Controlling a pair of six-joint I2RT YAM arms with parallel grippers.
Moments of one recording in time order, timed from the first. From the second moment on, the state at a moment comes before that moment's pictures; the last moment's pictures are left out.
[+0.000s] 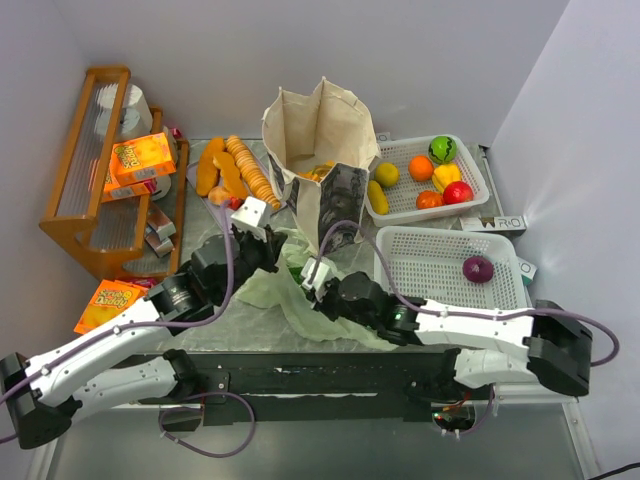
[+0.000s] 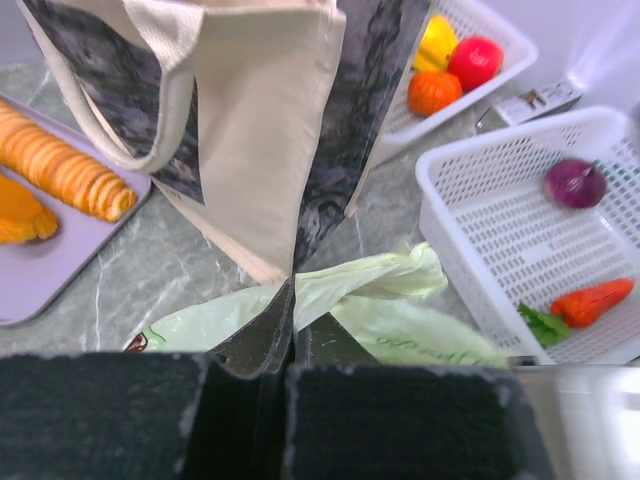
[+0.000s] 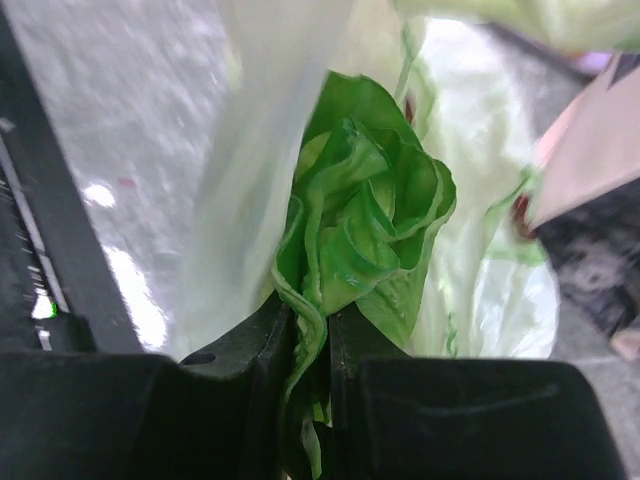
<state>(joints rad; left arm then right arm) -0.93 0.90 0.84 -0.11 -0.36 -0.25 1.14 1.17 0.60 0.17 0.13 -0.13</state>
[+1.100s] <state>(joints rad) -0.84 0.92 0.94 -0.26 -0.27 -0.17 1.05 1.09 0.80 -0.05 0.10 -0.04</state>
